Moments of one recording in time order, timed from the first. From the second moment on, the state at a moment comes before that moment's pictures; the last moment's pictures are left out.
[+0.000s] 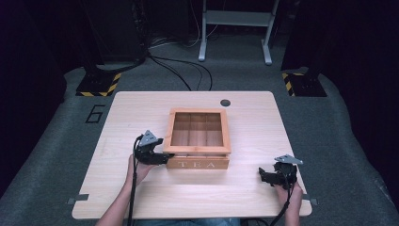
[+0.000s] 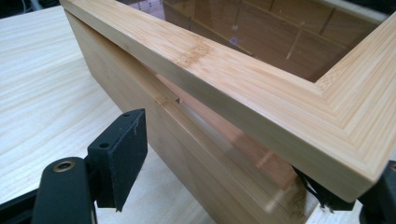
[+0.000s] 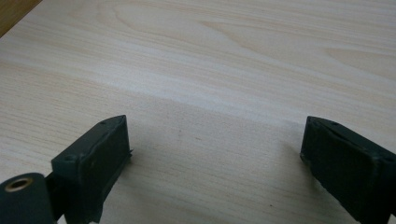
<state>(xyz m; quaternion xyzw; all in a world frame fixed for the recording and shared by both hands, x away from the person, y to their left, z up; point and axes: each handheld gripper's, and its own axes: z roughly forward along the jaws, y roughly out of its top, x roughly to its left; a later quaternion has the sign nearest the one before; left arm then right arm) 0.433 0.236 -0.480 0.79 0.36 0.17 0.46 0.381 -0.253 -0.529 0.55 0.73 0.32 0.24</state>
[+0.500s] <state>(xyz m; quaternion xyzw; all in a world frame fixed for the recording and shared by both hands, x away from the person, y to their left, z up) 0.423 0.236 -0.485 0.81 0.34 0.13 0.46 0.381 -0.253 -0.529 0.55 0.73 0.32 0.24</state>
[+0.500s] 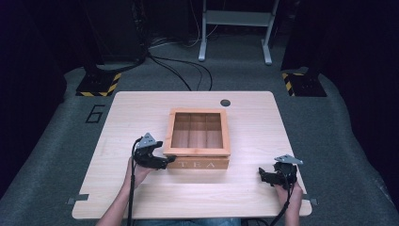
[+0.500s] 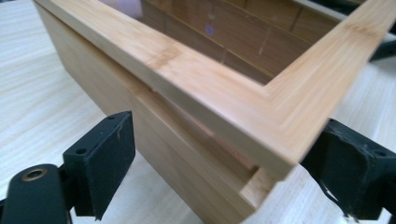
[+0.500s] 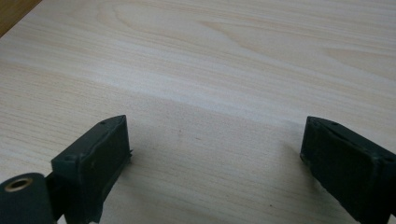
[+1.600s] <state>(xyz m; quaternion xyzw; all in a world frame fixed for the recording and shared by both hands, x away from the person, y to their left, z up) 0.353 0.310 -0.491 0.78 0.39 0.21 0.45 0.381 -0.253 -0.529 0.55 0.73 0.32 0.24</state>
